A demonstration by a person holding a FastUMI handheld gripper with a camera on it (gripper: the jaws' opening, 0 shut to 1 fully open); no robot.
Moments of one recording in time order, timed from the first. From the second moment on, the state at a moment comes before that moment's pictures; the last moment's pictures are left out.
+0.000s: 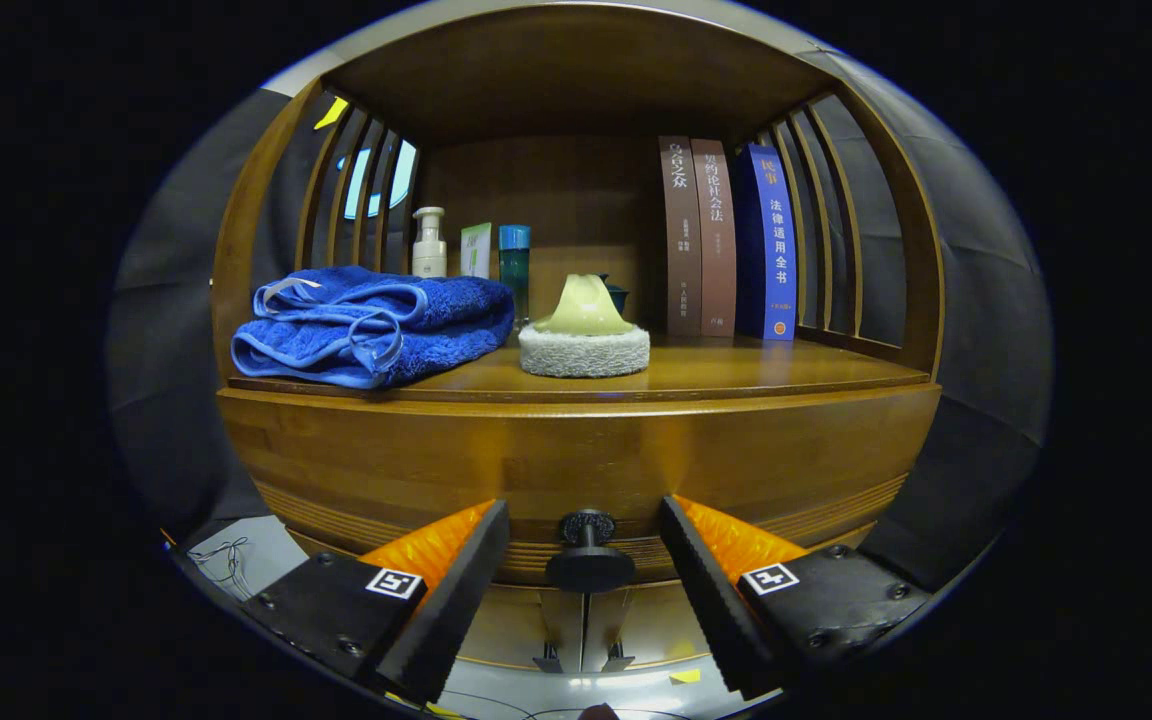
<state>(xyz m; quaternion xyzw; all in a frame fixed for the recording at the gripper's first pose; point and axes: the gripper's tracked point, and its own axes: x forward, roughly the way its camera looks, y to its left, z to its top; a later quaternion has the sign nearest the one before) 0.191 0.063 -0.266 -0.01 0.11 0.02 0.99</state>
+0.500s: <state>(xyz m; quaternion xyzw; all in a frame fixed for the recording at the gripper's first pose) 0.168 0.053 -0.248 -0.01 0.11 0.01 0.99</state>
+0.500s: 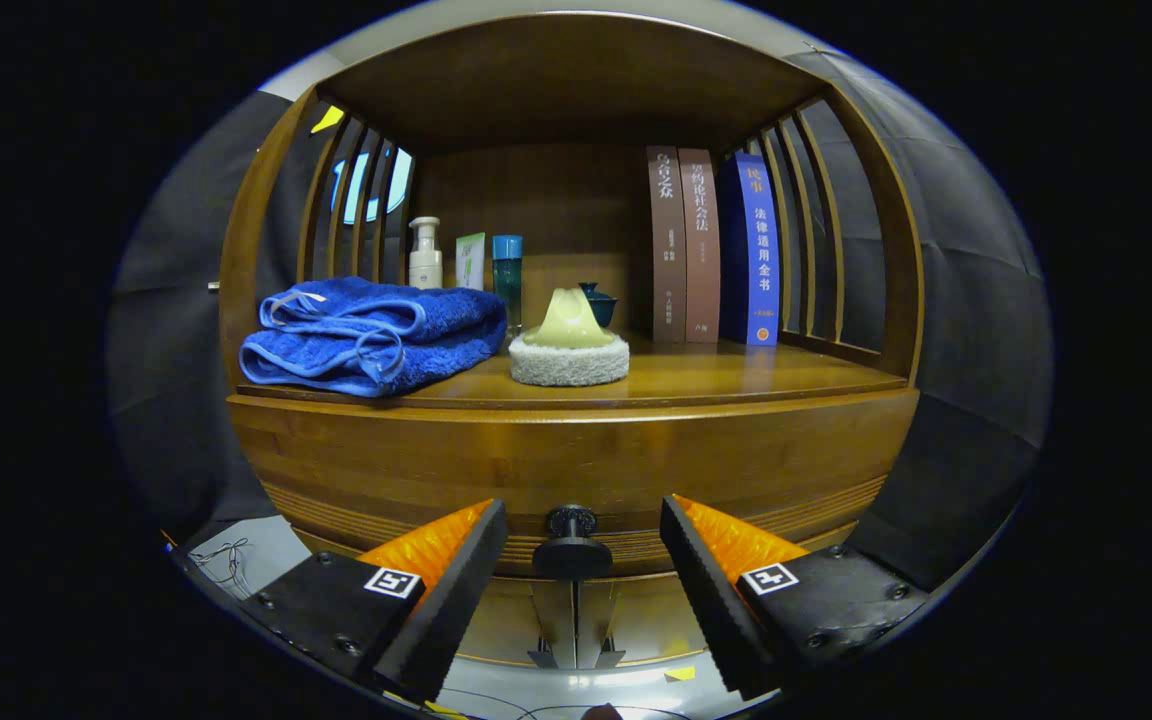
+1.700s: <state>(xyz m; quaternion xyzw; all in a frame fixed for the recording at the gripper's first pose) 0.045 0.041 -0.089 0.01 0.07 0.02 1.00</state>
